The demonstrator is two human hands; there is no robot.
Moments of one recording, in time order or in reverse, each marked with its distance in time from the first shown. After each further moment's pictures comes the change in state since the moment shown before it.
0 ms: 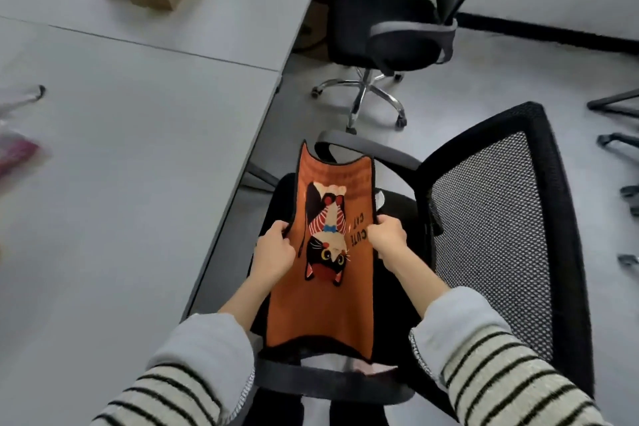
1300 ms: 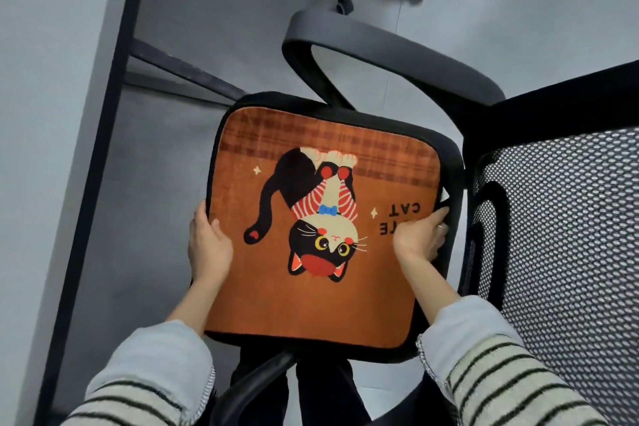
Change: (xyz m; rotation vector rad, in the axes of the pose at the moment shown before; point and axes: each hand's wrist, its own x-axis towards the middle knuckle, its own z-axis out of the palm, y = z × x) left_hand 0.162 -0.143 0.102 0.071 0.181 -0.302; right_hand 0.183 0.120 0.071 -0.174 0.370 0.384
